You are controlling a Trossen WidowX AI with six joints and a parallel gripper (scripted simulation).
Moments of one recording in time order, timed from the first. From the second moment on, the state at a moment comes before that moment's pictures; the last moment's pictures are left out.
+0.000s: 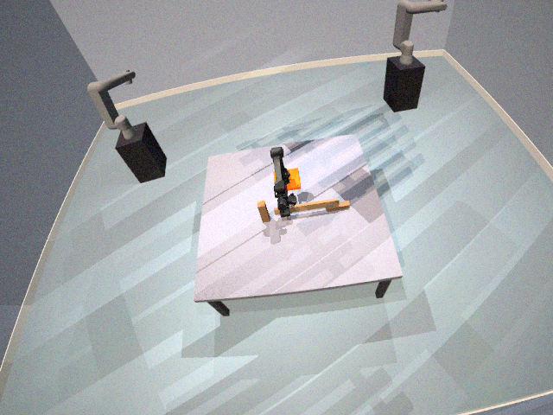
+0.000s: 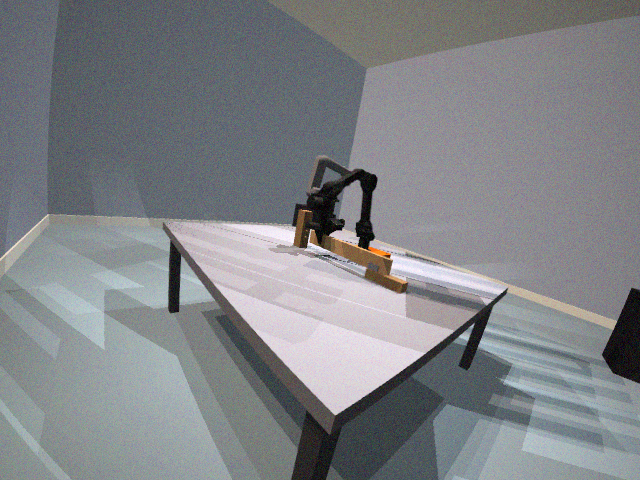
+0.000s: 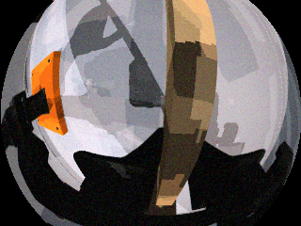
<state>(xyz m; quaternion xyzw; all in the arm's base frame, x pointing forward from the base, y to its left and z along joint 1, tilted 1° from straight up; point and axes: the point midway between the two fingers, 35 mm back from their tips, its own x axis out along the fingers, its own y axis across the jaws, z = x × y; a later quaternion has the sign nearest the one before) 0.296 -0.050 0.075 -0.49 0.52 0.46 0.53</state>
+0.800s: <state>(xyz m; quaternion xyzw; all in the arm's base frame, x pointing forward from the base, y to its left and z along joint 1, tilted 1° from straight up) 0.295 -0.055 0.075 -0.49 0.52 0.46 0.53</state>
